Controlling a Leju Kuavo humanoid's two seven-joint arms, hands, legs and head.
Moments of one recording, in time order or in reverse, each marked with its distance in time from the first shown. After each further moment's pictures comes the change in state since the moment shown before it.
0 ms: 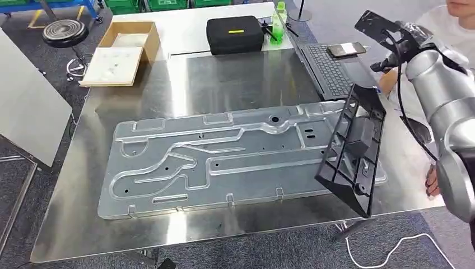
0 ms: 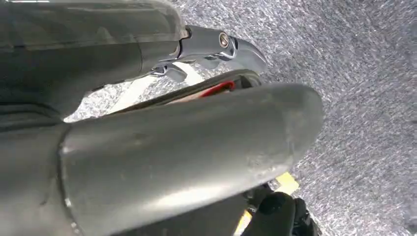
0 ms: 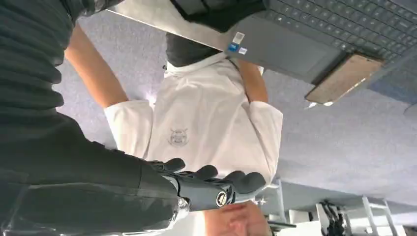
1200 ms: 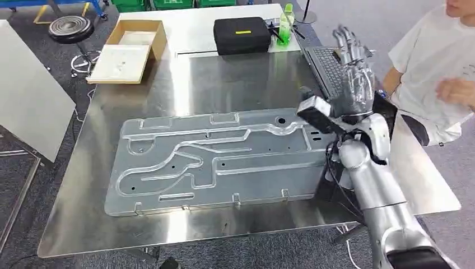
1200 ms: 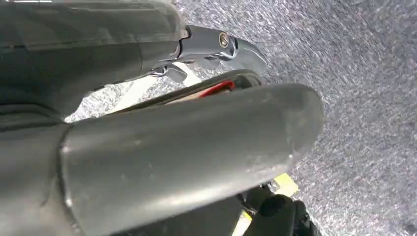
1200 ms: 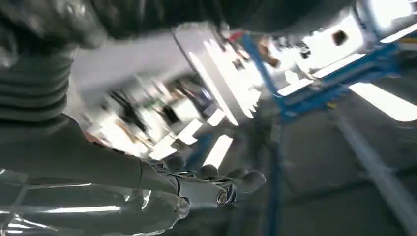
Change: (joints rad) left arm -0.008 -0.013 -0.009 0.000 -0.023 0.010 -0.003; right arm 0.784 0.130 -0.234 -1.038 0.134 -0.523 -0.541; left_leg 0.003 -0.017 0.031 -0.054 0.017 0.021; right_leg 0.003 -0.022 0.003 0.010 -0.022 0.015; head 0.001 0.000
